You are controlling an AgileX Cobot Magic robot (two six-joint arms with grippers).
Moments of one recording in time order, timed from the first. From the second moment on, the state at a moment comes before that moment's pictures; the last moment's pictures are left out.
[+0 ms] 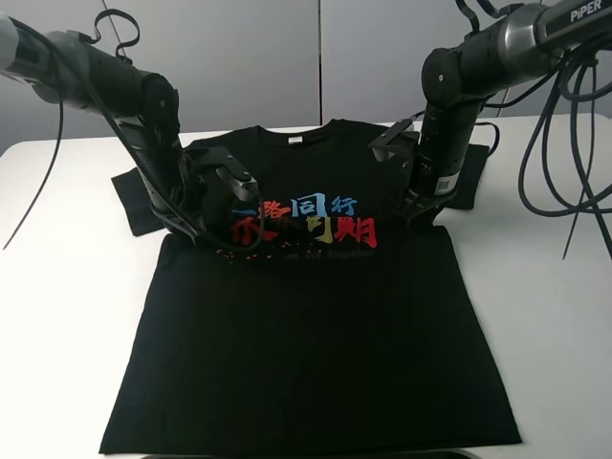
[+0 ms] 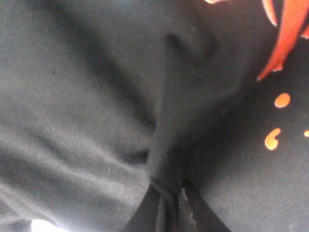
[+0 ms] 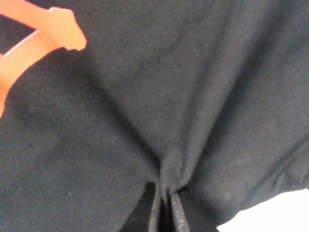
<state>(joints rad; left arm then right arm) -0.53 2.18 -1.37 0.03 0.83 0.52 0.35 2.20 -1.38 -0.01 0.90 -0.48</state>
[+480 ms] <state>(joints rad) -0.53 2.24 -1.65 0.21 0.87 0.22 0.35 2.05 -1.36 -0.32 0.70 -0.18</state>
